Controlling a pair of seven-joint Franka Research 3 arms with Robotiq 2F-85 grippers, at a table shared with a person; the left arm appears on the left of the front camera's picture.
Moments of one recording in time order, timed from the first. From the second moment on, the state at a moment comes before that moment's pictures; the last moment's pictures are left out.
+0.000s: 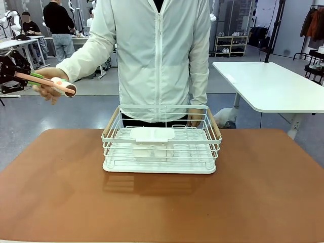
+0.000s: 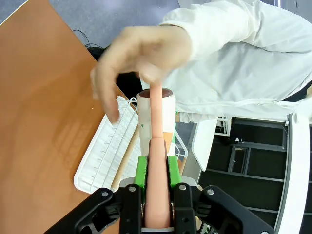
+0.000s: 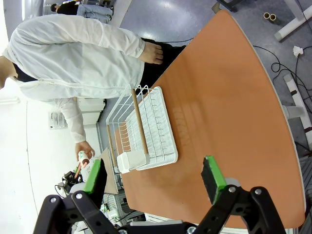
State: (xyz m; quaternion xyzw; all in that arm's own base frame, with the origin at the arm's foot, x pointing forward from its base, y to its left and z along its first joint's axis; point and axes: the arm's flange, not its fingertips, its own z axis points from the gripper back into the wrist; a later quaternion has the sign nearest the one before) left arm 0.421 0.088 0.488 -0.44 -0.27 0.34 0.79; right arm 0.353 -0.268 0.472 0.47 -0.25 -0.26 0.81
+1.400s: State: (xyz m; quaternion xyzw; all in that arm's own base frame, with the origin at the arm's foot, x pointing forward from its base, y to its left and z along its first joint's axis) left arm 0.421 0.088 0.488 -0.44 -0.27 0.35 0.79; right arm 0.353 -0.268 0.472 0.47 -0.25 -0.26 0.81
